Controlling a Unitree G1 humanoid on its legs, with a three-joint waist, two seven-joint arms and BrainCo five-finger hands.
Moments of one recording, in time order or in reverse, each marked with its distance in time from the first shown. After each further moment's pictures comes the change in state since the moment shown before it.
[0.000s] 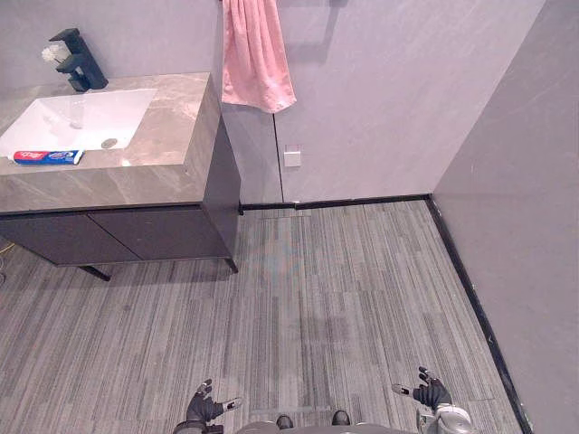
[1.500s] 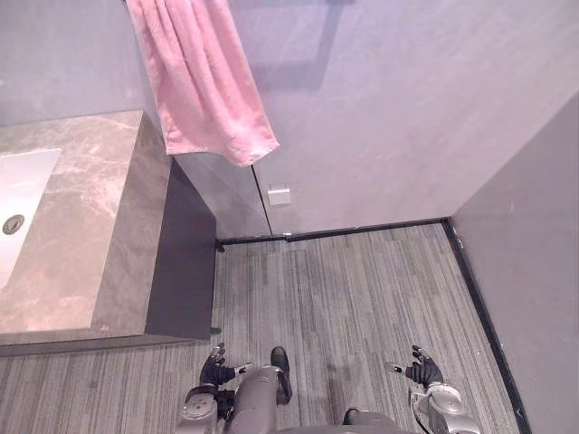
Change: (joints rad) left arm -0.073 0.002 -0.049 -0.071 -0.031 0.004 0.008; right arm -0.041 0.036 0.021 -0.038 0.029 0.022 -0.035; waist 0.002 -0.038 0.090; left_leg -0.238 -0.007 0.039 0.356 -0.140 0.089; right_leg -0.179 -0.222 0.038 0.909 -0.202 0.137
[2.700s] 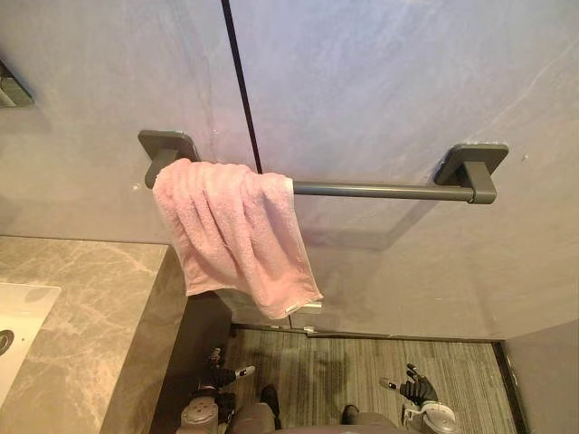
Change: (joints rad) left arm 0.030 -0.019 -0.017 -0.088 0.005 0.003 0.022; right arm 0.069 0.028 -0.007 0.003 0.037 -0.003 -0.007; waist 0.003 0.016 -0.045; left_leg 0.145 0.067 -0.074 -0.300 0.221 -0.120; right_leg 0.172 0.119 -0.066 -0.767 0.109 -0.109
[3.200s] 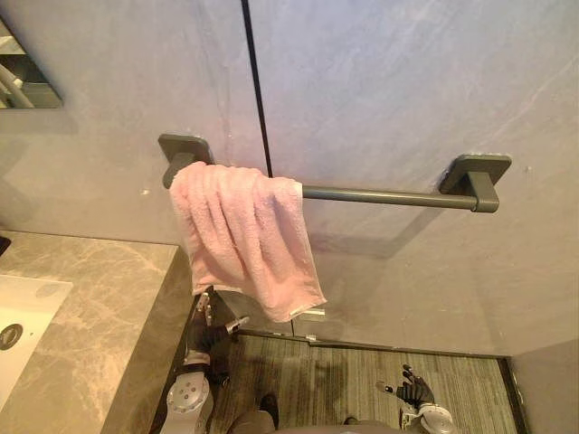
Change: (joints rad) left arm 0.170 -0.003 -0.001 -0.684 -0.045 -0.061 0.021; right arm 0.018 -0.005 0.041 -0.049 -0.020 -0.022 -0.001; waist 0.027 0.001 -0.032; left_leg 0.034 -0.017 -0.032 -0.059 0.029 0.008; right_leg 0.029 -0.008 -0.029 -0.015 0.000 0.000
